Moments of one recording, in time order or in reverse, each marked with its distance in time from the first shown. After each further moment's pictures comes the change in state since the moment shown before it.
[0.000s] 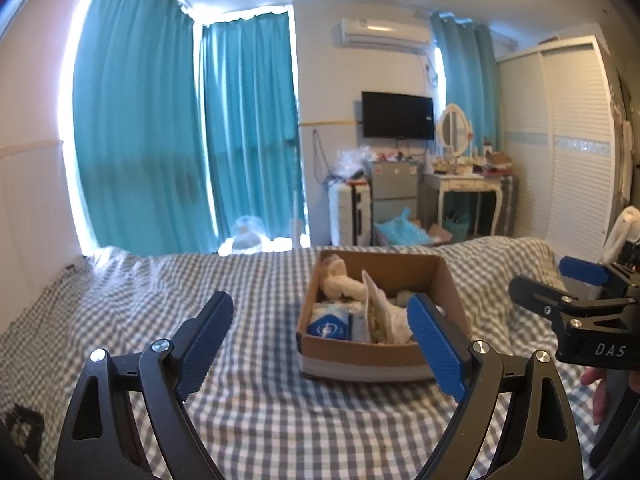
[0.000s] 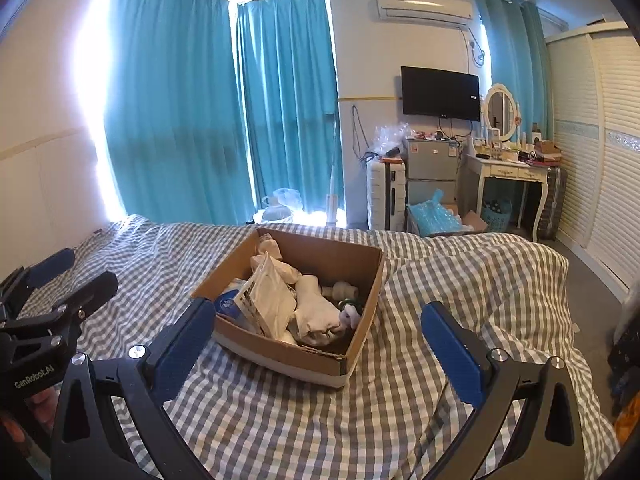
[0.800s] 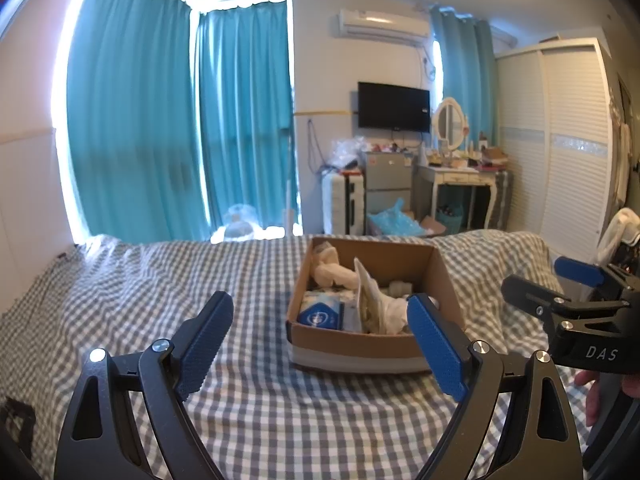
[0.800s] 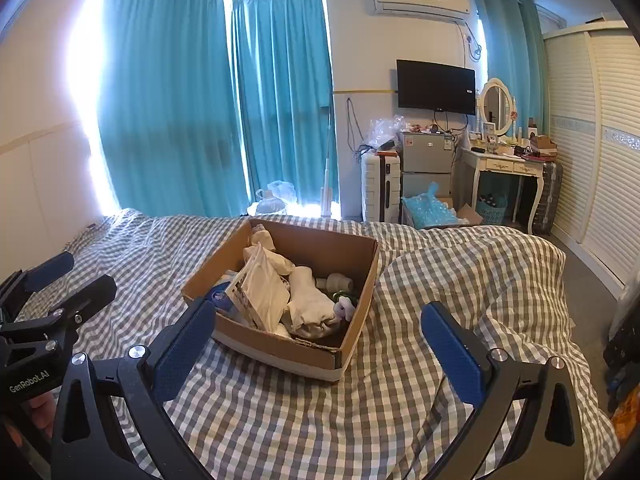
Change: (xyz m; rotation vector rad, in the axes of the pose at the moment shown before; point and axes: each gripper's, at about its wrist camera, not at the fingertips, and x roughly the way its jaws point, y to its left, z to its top) left arm 0.007 -0.002 -0.009 -0.017 0.040 -0.028; right arm 0.003 0.003 -0.003 -0.003 0.023 -0.026
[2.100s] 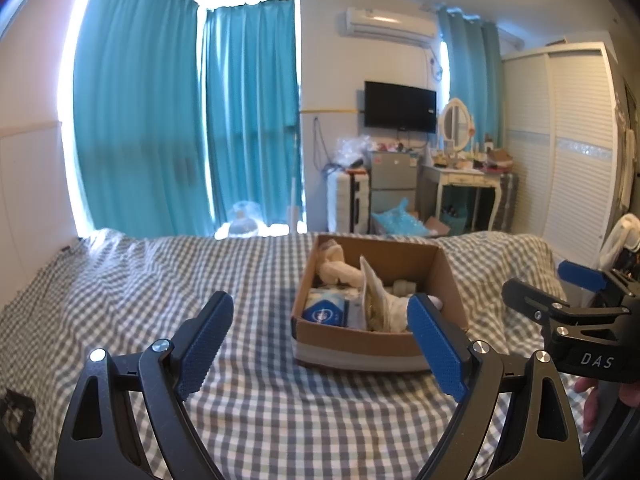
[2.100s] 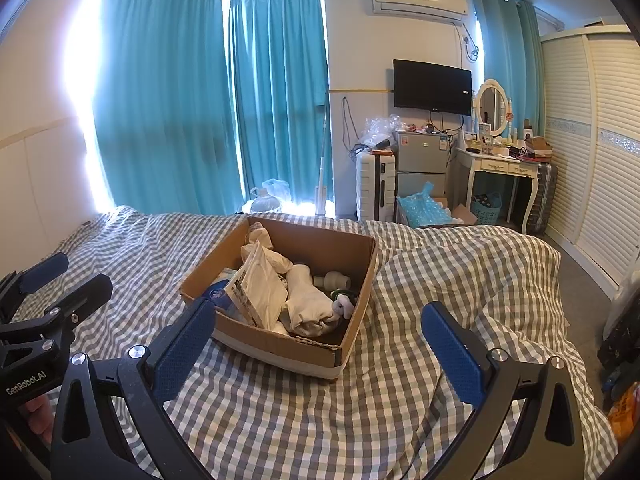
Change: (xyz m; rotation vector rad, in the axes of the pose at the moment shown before) left arm -0.002 0.006 -0.004 -0.021 0.009 0.013; right arm -0.001 0.004 -0.001 0.000 0.005 -0.022
